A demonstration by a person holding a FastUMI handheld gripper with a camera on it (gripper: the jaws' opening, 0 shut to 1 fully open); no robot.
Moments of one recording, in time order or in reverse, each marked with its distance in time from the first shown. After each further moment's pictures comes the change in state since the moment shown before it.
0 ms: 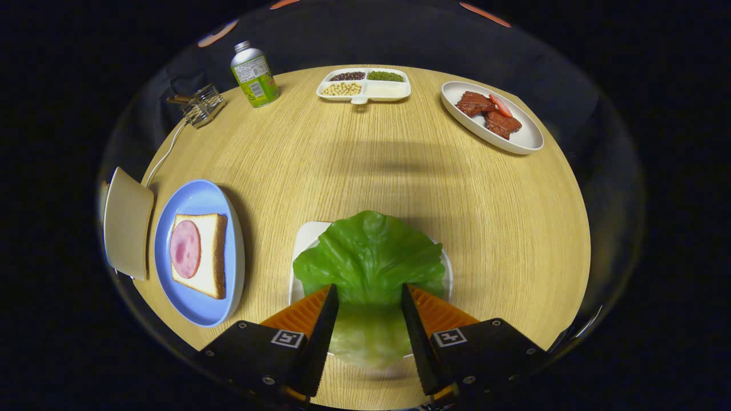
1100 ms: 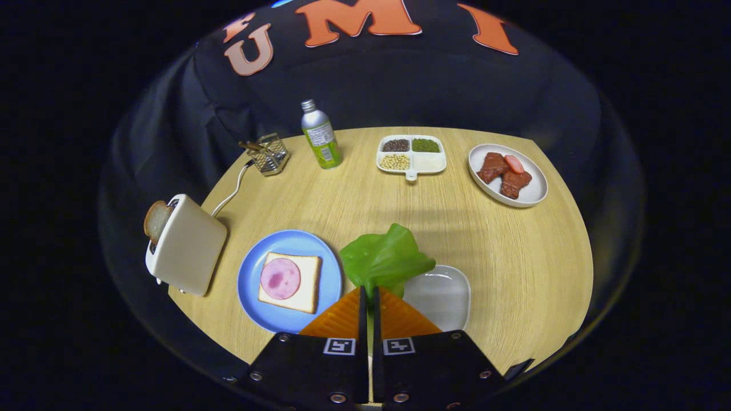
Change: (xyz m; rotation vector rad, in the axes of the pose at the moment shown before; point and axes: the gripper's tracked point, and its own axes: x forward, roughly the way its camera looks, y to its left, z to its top) arm -0.107 0.065 0.046 -0.008 -0.265 0.188
